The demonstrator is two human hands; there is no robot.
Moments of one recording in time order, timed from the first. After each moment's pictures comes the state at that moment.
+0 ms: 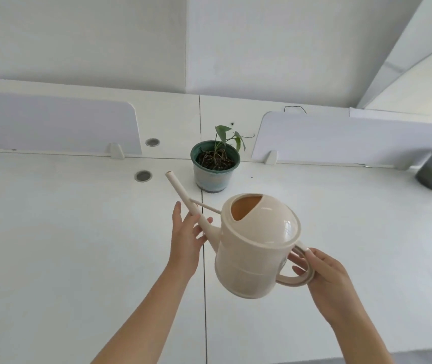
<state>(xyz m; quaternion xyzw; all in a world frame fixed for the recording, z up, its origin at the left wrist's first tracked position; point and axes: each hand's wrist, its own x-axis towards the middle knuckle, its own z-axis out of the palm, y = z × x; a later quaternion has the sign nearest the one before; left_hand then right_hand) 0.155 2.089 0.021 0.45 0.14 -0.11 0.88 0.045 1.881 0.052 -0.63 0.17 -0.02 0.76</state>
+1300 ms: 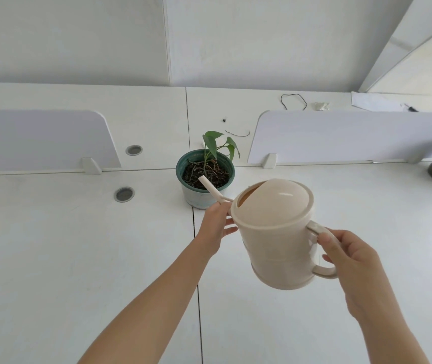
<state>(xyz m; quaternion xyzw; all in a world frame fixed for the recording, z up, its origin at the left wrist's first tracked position) 0.283 2.006 0.014 0.57 0.08 -0.27 0.77 0.134 1.867 0.105 -0.75 0.27 -0.11 0.60</state>
